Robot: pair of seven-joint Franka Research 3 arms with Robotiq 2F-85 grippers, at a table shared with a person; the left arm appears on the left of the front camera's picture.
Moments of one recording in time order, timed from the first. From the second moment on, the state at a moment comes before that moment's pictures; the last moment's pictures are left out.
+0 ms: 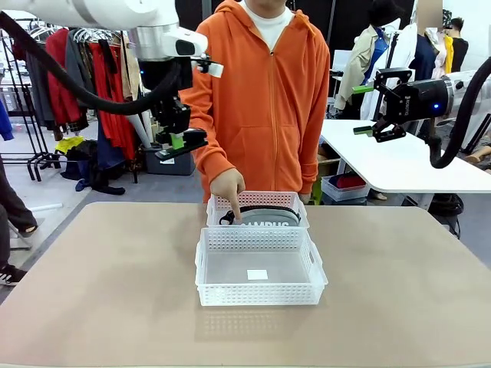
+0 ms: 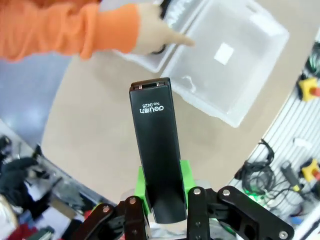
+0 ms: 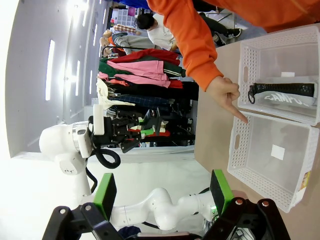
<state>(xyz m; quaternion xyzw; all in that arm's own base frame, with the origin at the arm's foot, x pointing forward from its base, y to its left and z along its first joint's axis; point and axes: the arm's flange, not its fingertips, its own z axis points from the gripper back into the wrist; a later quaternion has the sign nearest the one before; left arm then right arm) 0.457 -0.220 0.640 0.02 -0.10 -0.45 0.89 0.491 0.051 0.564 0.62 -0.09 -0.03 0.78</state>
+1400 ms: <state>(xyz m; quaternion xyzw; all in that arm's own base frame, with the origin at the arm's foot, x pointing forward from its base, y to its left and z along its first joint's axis) 0.442 -0.297 0.642 0.03 -0.14 -0.62 0.77 0.491 0.051 0.564 0.62 -0.09 -0.03 0.78</state>
